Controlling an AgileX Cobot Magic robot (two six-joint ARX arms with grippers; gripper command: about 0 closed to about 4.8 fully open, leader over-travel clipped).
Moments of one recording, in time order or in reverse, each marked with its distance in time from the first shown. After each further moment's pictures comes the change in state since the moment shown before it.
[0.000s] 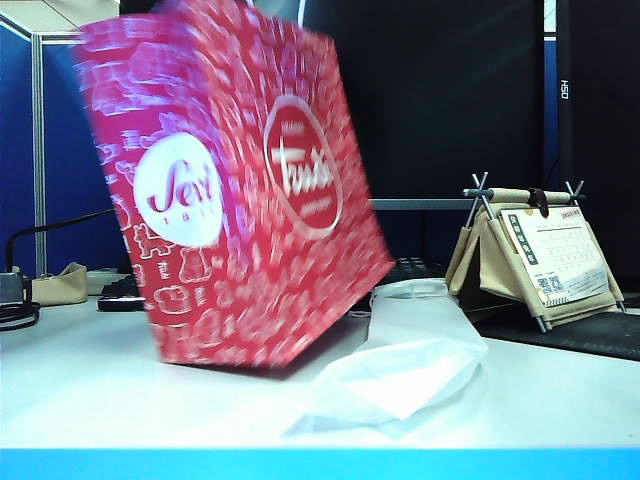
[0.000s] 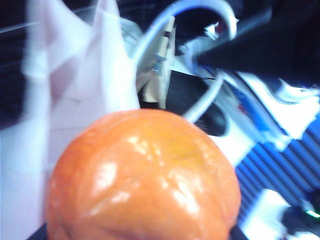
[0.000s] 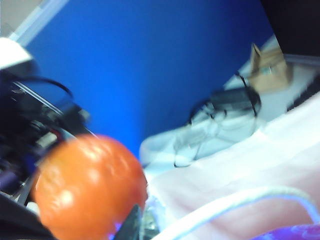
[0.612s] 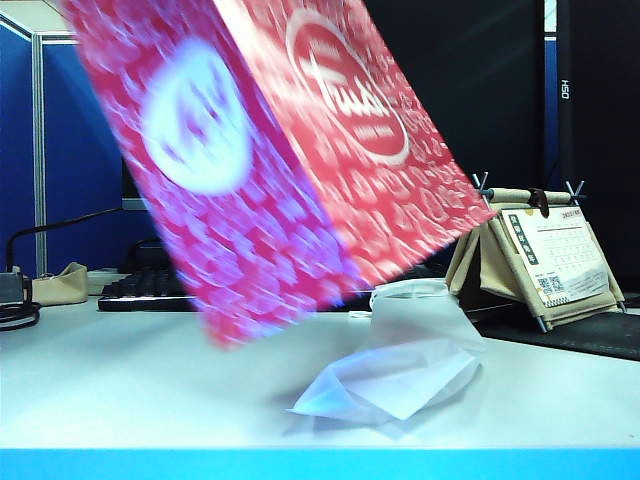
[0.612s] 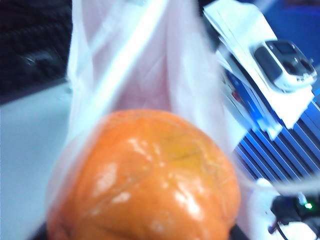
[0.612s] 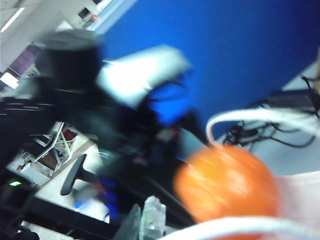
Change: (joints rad) left arm -0.020 0.093 0.002 0.002 0.031 -0.001; right arm 0.016 -0.066 0.034 -0.029 -0.150 0.038
